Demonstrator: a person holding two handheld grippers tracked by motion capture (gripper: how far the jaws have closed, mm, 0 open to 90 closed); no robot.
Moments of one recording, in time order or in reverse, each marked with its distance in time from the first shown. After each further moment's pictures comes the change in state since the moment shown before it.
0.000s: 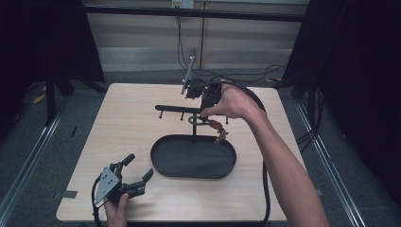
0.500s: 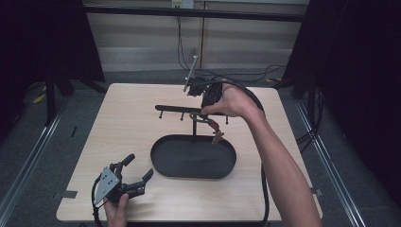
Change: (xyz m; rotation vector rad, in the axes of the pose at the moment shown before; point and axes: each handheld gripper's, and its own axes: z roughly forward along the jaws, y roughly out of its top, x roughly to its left) left arm 0.000 0.000 0.000 -0.001 -0.003 -0.001; right arm -0.015 -0.002 0.011 -0.022 0.004 0.040
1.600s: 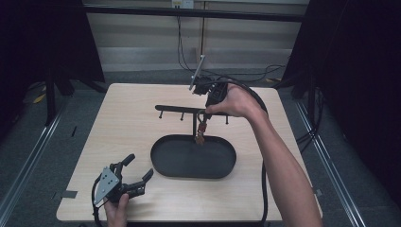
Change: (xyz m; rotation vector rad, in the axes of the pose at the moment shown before) left arm 0.000 0.000 0.000 0.002 0.001 -0.003; right arm -0.010 -0.012 0.003 -0.013 0.014 0.057
